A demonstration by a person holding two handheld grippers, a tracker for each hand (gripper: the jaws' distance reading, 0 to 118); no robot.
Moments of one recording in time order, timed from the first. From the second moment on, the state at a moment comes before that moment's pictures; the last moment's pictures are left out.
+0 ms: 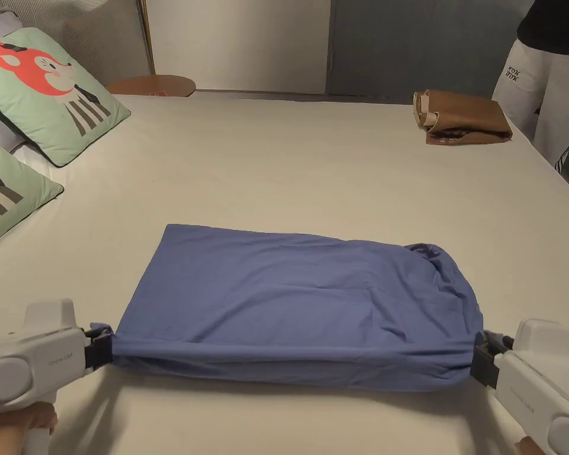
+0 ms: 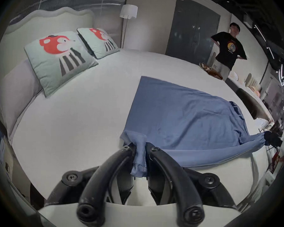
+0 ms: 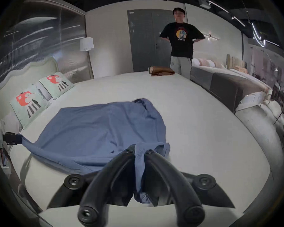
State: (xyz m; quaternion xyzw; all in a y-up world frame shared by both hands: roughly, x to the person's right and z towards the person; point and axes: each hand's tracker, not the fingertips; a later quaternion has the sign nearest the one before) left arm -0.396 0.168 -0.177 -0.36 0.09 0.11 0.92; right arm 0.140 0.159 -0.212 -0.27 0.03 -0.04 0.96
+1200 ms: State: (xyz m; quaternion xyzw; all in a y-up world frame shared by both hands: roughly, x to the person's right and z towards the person) left arm -0.346 0.193 -0.322 -0.28 0.07 0.09 0.95; right arm 0.125 0.186 -0.340 -0.26 0.02 -0.03 0.97
